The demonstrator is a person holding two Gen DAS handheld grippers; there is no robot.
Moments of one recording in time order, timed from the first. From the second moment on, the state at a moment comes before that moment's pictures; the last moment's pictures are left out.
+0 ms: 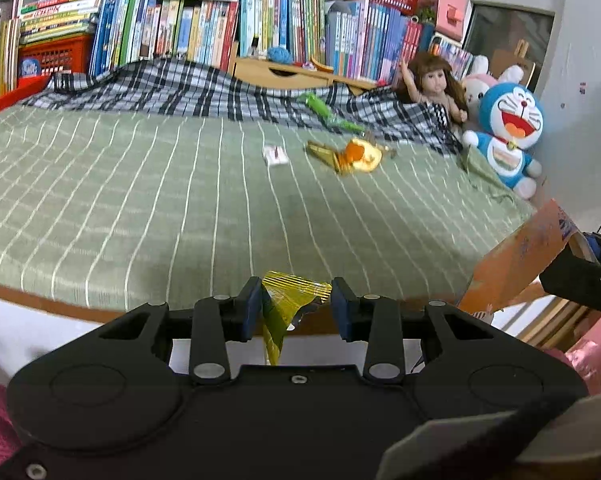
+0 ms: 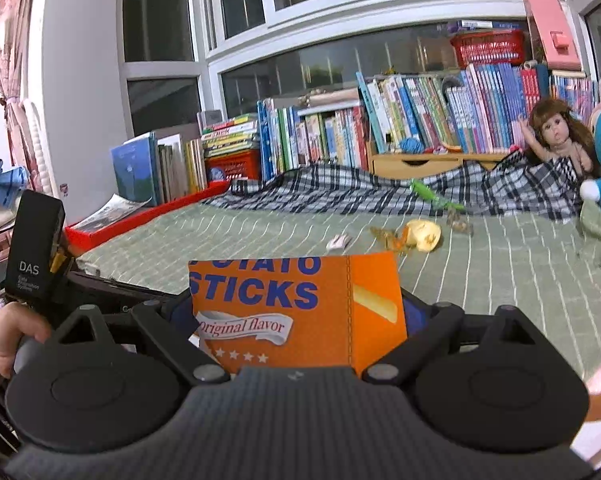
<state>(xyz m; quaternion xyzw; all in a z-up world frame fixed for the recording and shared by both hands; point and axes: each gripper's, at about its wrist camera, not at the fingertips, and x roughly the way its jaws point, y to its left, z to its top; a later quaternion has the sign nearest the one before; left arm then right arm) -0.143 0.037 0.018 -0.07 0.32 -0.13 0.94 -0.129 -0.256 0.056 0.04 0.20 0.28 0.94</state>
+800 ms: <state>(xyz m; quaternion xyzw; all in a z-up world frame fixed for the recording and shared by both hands) -0.150 0.027 -0.080 -0.05 0.43 -0.11 0.89 -0.140 -0.225 -0.038 -0.03 0.33 0.28 0.90</state>
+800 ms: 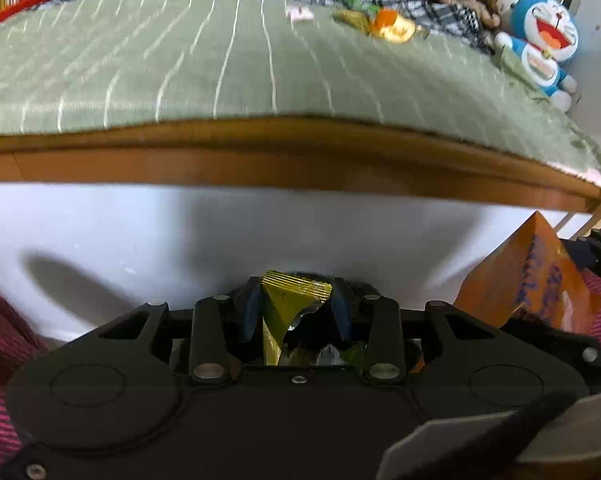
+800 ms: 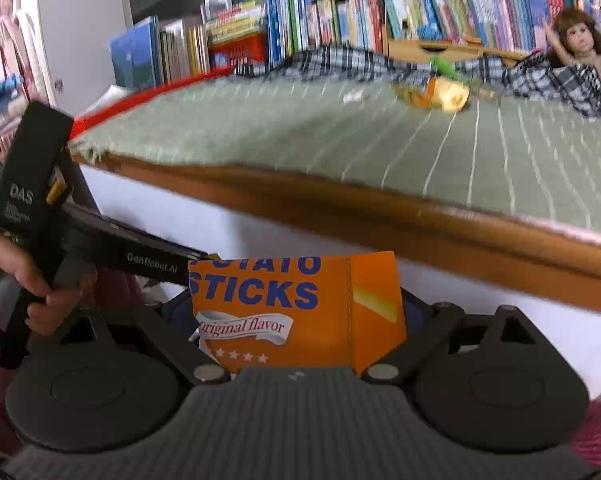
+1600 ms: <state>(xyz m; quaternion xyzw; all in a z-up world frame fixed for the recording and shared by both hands) -0.139 0.019 -0.108 -0.05 0.47 -0.10 0.88 -0.128 -0.208 -0.074 -0.04 0.38 0.28 0.88</state>
